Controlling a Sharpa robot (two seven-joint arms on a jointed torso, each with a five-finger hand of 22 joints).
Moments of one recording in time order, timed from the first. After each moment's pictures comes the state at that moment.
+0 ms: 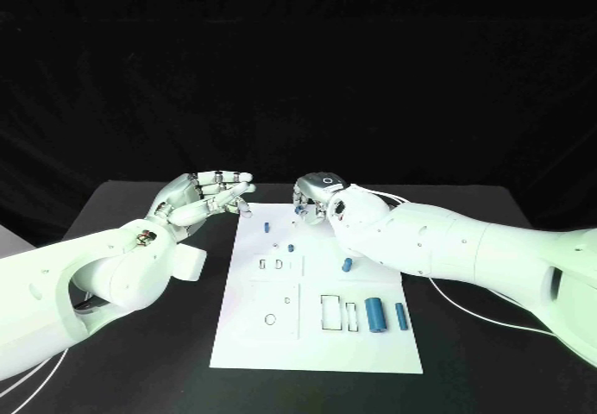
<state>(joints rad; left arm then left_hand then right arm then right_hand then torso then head) 1.20 -0.97 -0.01 1.70 -0.10 -0.30 0.40 1.48 -0.17 0.30 0.26 0.06 0.78 0.20 0.28 0.16 0.97 0.18 0.10 0.07 0.94 0.12 0.71 0.47 0.16 0.82 0.21 0.76 0.43 1.27 -0.35 -0.17 0.99 -1.58 -0.42 -0.19 1.34 -0.20 0.65 0.00 0.21 1.04 0.15 0.27 0.33 1.26 0.08 0.06 0.08 1.47 -0.01 1.35 1.08 0.05 1.46 0.10 1.46 1.31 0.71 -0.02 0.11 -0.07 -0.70</state>
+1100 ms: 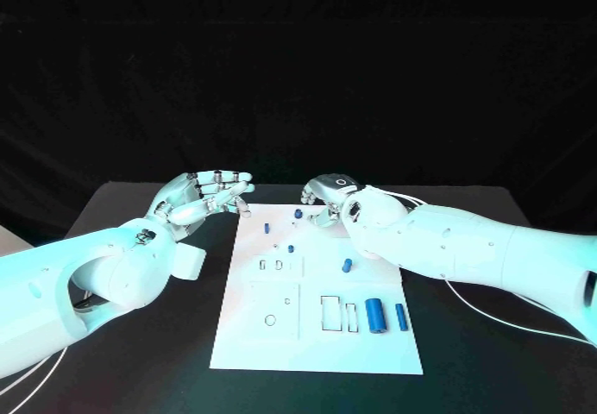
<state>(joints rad) 1.21 -0.98 -0.01 1.70 -0.10 -0.30 0.39 1.48 -0.17 0.30 0.26 0.06 0.78 0.20 0.28 0.16 0.97 0.18 0.10 0.07 0.94 0.12 0.71 0.47 0.16 0.82 0.21 0.77 0.44 1.28 -0.46 -0.16 1.11 -1.58 -0.42 -0.18 1.31 -0.23 0.47 0.02 0.21 0.91 0.17 0.18 0.32 1.02 0.11 0.07 0.08 1.45 0.03 1.27 0.90 0.08 1.33 0.13 1.27 1.17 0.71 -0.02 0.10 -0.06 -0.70</state>
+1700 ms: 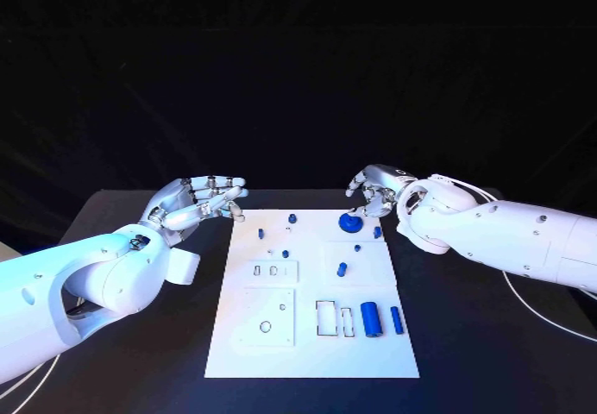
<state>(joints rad) 1.21 -0.98 -0.01 1.69 -0.10 -0.29 0.39 1.48 -0.17 0.31 0.26 0.06 0.78 0.20 0.28 0.16 0.97 0.18 0.10 0.07 0.94 0.11 0.71 0.47 0.16 0.81 0.21 0.77 0.44 1.34 -0.75 -0.15 1.30 -1.34 -0.38 -0.18 1.35 -0.23 0.29 0.11 0.23 0.89 0.14 0.18 0.35 1.39 0.06 1.24 1.22 1.47 -0.02 1.46 1.26 0.04 1.47 0.09 1.48 1.31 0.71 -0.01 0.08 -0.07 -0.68</state>
